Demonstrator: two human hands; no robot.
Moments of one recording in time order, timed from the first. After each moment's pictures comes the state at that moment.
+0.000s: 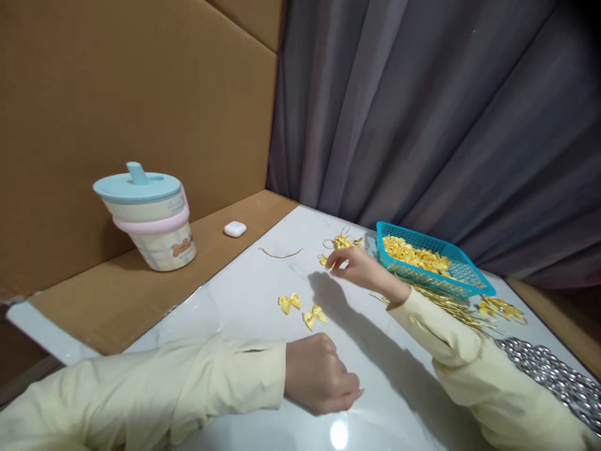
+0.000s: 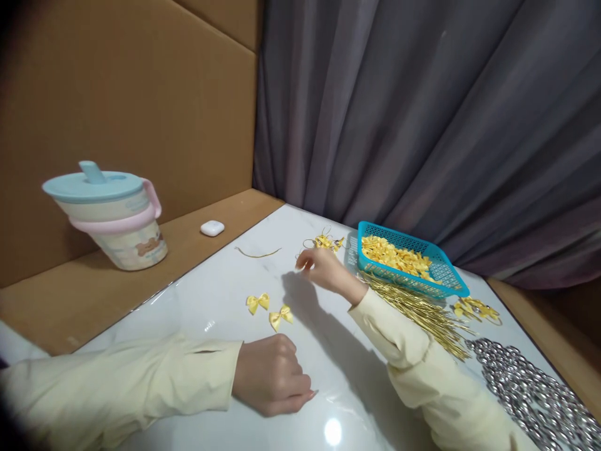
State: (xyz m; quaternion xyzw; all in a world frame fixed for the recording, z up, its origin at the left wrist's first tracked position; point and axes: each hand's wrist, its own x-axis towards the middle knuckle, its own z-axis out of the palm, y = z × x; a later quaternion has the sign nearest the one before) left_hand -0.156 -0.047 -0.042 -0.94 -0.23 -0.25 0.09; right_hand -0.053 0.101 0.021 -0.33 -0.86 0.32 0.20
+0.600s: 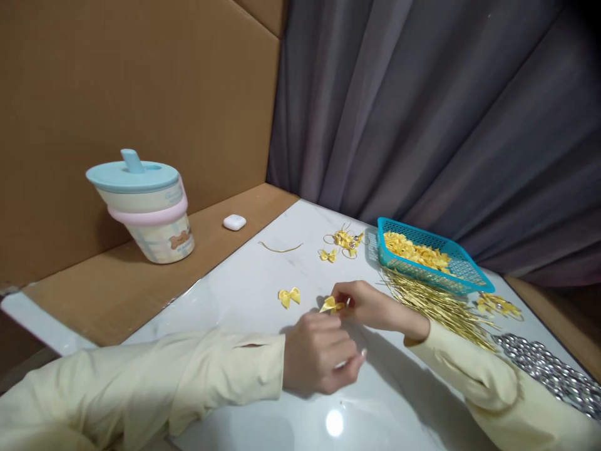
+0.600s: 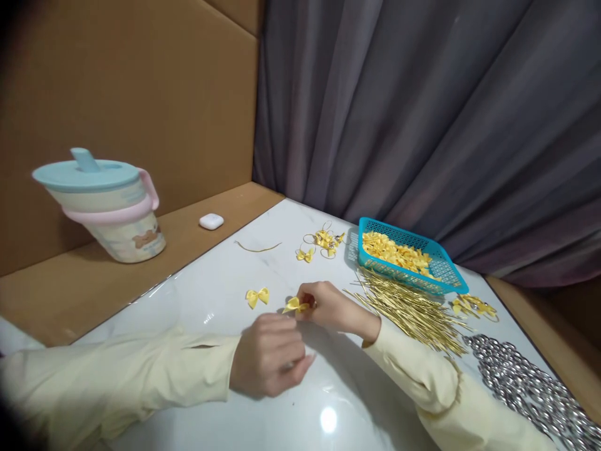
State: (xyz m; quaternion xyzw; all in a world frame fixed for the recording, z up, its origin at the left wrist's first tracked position) left_hand -0.153 -0.046 -0.027 -0.84 -0.32 -0.41 0.13; right_hand -0.025 0.052 0.001 -0.29 -0.89 0.34 0.08
